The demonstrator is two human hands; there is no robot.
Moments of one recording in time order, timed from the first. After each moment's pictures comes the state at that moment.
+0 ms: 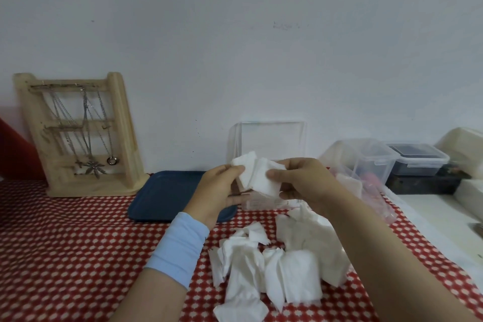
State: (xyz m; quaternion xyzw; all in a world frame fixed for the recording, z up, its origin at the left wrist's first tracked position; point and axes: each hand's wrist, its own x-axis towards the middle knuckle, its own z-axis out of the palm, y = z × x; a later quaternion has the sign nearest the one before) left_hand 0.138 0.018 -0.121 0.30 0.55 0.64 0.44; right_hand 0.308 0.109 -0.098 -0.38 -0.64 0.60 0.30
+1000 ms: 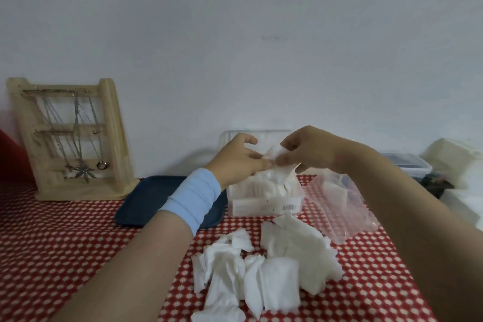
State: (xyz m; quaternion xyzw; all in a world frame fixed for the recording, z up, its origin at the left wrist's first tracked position) left_hand 0.168 0.059 -0.055 0.52 0.65 0.45 0.32; right_hand 0.338 0.151 -0.016 -0.36 -0.86 0.33 0.14
